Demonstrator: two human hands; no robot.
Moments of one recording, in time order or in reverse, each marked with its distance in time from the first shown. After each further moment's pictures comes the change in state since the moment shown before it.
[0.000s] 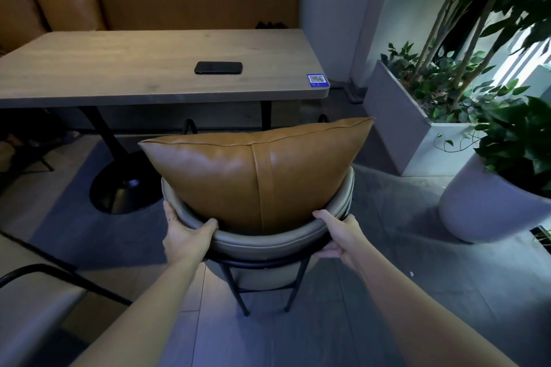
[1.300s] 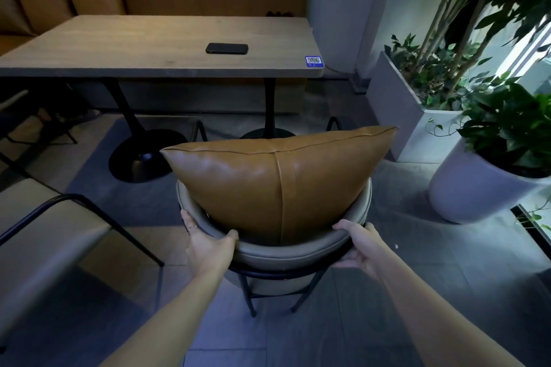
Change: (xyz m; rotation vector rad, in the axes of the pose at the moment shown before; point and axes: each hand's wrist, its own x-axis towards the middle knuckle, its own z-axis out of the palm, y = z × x) left_hand -0.171 -0.066 -0.016 0.035 -0.012 -0.065; right_hand -0.092 0.098 -0.097 -0.006 -0.013 0.073
